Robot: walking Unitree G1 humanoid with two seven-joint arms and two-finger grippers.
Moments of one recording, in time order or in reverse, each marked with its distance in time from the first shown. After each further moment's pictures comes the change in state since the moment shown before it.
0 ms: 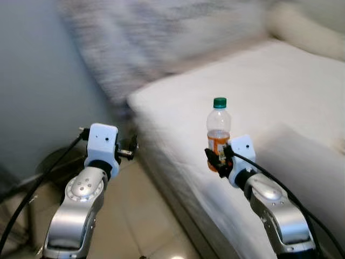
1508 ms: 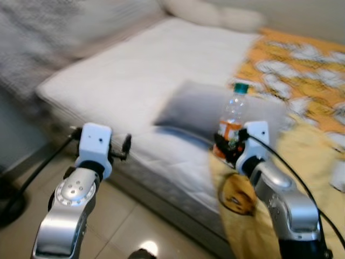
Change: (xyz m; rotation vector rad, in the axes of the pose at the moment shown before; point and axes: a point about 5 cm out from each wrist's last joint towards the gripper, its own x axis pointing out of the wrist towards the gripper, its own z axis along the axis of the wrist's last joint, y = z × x) left arm -0.010 0.008 0.007 0.064 -0.028 0.036; right arm -0.004 -0.022 0.023 0.180 -0.052 -0.125
